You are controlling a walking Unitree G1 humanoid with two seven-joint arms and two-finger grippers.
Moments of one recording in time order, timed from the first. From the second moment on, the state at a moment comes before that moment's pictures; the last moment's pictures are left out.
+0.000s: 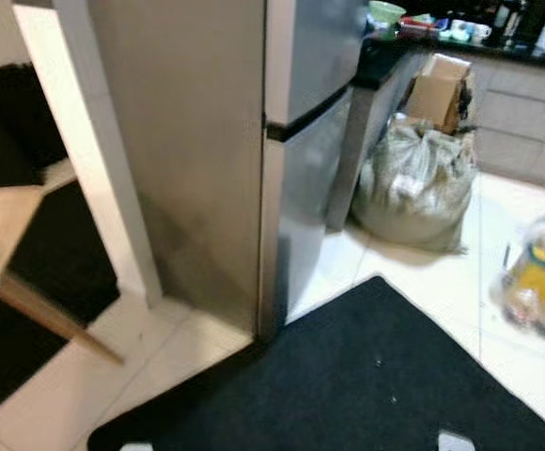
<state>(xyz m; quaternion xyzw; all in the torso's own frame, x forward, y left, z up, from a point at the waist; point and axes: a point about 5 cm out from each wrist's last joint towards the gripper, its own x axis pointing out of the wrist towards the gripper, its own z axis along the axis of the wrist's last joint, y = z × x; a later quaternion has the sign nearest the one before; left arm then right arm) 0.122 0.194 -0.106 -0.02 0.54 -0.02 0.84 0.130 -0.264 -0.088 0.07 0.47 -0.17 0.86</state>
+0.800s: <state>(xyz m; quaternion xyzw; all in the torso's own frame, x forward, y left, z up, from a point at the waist) 0.130 0.188 -0.104 -0.03 0.52 -0.02 0.85 0.132 -0.272 -0.084 0.06 0.46 -0.17 0.87</state>
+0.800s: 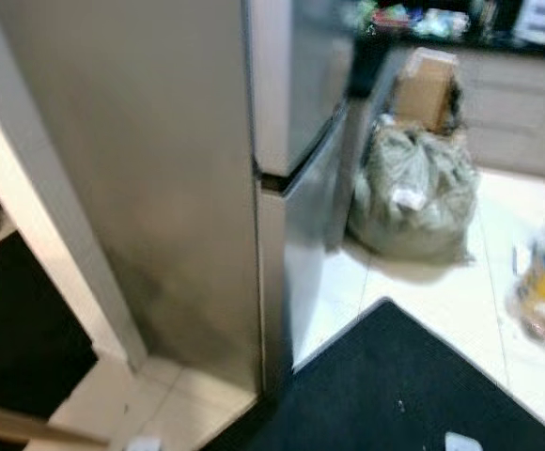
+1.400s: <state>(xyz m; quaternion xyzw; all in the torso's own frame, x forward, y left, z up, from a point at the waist) 0.125 0.189 -0.106 -0.03 0.53 -0.02 0.85 0.128 -0.265 -0.088 0.06 0.47 -0.16 0.87</state>
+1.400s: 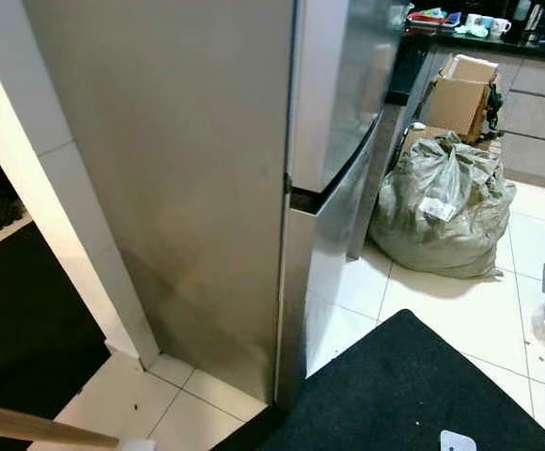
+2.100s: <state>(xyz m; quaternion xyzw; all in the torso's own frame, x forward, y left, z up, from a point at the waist) 0.125 0.186 -0.106 -0.03 0.53 -0.03 0.85 0.126 -0.256 -0.090 0.06 0.48 -0.11 0.87</state>
